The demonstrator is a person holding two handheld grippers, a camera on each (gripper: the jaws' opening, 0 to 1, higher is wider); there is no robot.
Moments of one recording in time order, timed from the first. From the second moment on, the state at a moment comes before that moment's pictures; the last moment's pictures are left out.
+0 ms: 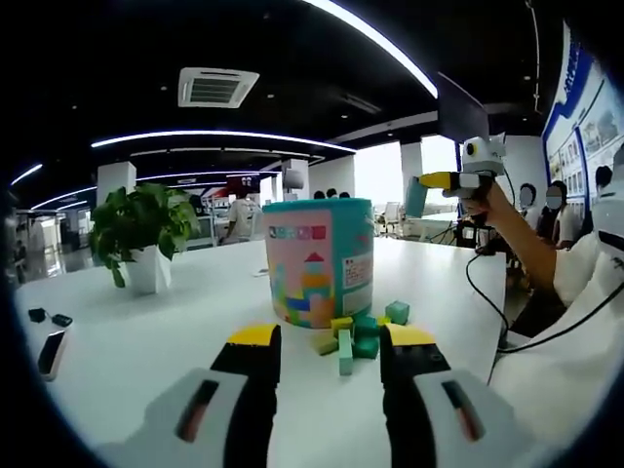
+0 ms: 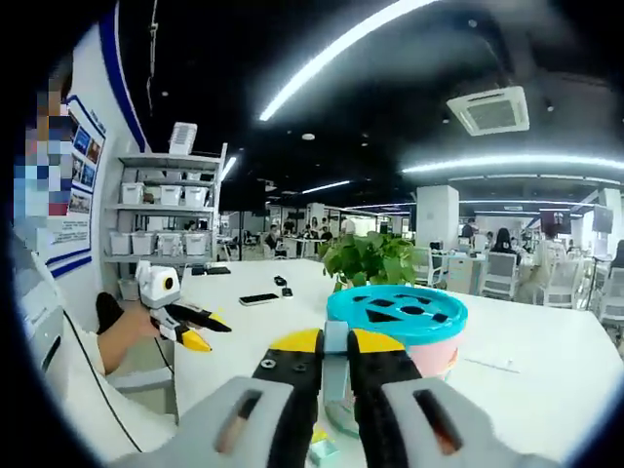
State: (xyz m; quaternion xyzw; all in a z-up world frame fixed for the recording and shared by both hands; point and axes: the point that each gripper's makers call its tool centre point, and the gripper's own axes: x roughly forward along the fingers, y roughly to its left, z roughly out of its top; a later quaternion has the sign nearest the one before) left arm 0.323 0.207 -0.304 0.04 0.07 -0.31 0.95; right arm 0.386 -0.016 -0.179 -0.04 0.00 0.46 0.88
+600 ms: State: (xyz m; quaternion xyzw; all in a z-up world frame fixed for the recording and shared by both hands) left arm 0.323 0.206 -0.306 0.03 0.07 -0.31 0.95; right arm 0.442 0.014 -0.122 -0.08 0.02 0.45 0.89
